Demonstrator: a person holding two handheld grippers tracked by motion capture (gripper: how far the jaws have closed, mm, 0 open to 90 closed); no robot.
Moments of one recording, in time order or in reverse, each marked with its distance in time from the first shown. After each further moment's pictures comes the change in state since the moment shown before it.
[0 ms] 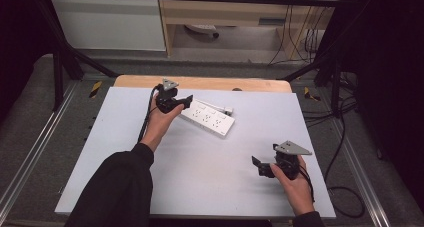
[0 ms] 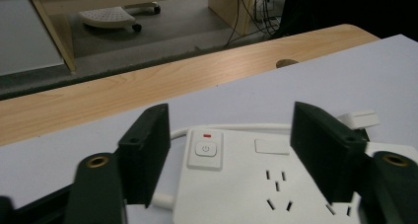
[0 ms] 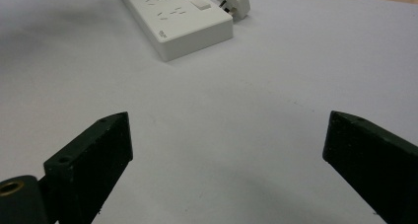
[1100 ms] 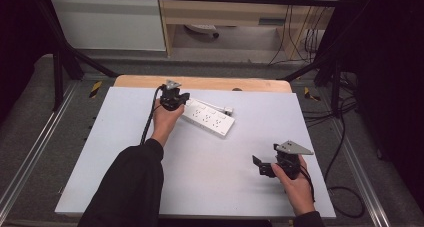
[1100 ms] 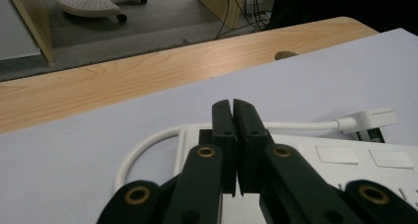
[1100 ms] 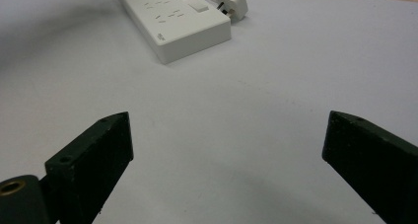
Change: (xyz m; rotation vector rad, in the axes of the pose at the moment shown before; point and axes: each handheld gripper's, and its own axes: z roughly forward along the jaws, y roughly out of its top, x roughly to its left) left arm 0.008 -0.010 0.030 0.025 -0.058 -0.013; right arm -0.002 0.000 -0.001 -0.003 0.003 0.018
